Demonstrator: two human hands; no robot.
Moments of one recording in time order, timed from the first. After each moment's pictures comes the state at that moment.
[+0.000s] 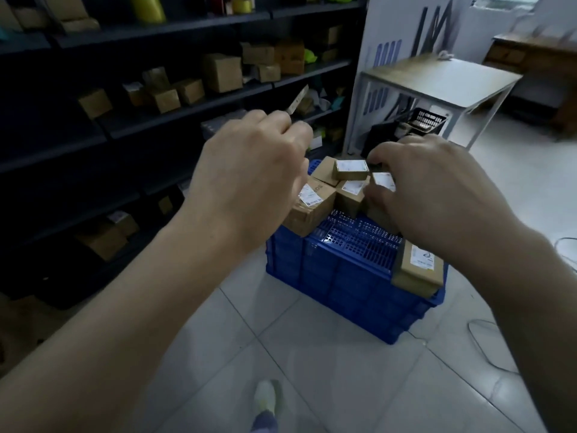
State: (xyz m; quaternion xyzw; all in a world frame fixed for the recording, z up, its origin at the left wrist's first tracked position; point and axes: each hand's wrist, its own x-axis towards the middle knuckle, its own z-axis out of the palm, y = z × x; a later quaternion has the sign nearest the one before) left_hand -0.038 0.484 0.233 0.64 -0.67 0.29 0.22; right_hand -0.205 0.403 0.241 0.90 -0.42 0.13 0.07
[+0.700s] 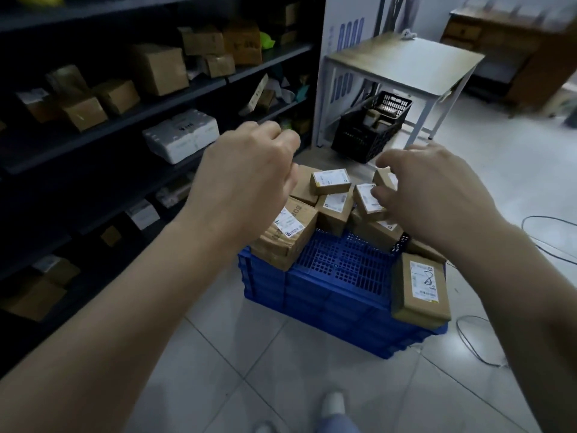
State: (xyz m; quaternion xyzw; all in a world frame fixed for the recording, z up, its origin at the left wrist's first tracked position) left_hand 0.072 0.257 0.201 0.62 -0.71 0.22 0.24; right_hand -0.119 0.194 0.204 0.84 -0.52 0.10 0.08
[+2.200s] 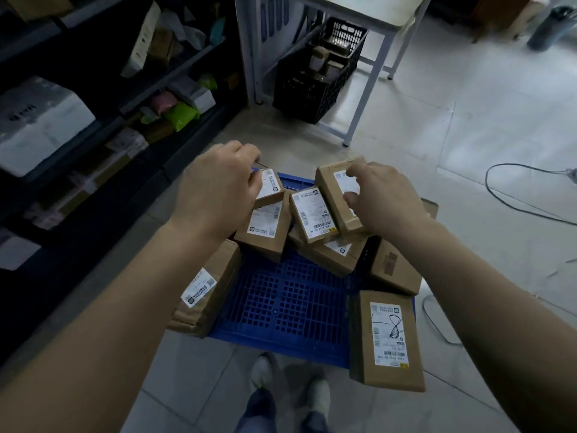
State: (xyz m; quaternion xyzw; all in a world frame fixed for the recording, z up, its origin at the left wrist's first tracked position) left_hand 0.005 -0.136 0.035 0.65 -0.73 0.02 0.21; right_hand -0.207 -0.176 0.031 0.79 -0.61 0.03 -0.06
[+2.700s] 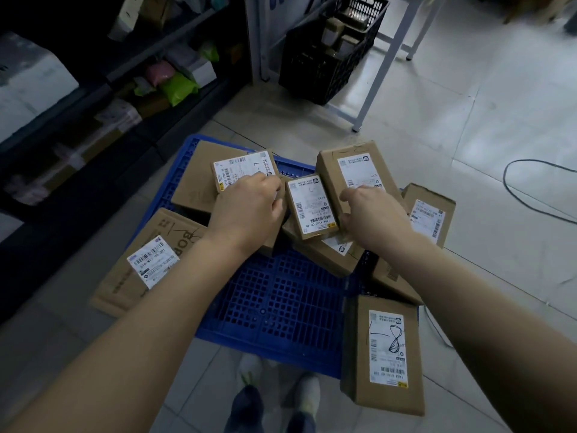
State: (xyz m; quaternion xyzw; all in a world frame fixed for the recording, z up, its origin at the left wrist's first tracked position) left_hand -0.042 -0.167 -0.062 0.69 -0.70 -0.10 0.15; right_hand -0.226 -0.213 -0.066 0.79 -0.60 -0.08 -0.11
